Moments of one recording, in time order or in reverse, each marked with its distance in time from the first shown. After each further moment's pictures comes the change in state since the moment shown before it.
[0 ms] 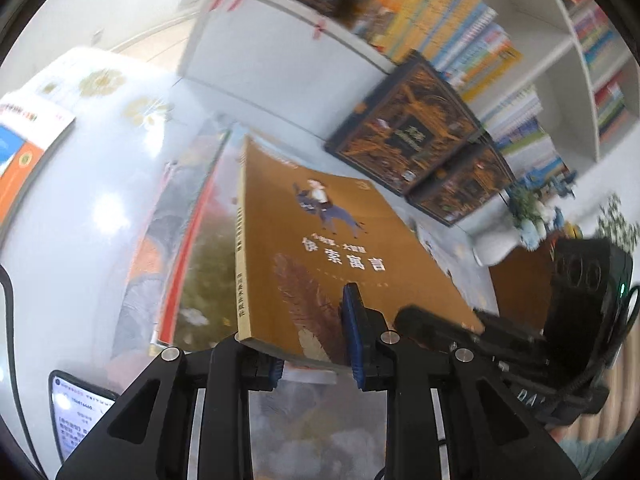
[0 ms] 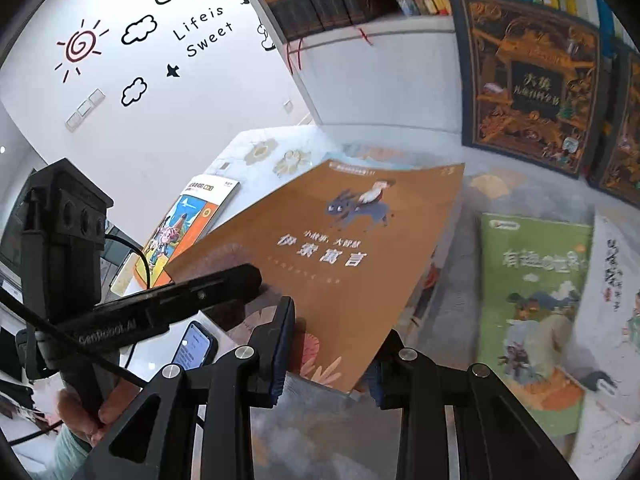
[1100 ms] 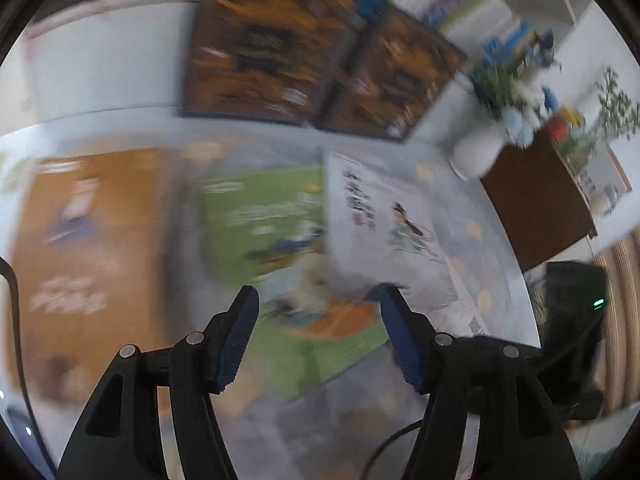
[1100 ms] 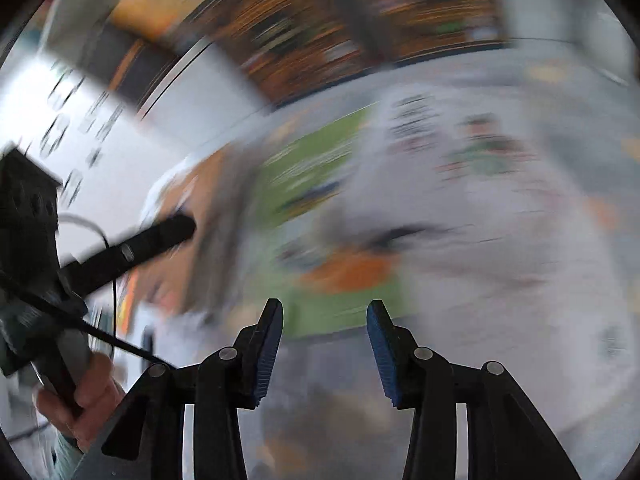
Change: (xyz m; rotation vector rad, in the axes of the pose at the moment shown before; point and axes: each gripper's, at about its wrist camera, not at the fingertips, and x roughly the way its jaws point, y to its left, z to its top) left arm 0.135 -0.189 -0.034 0.328 0.208 0.042; right arm -0.123 -0.225 -0.104 0.509 -0.088 -0.131
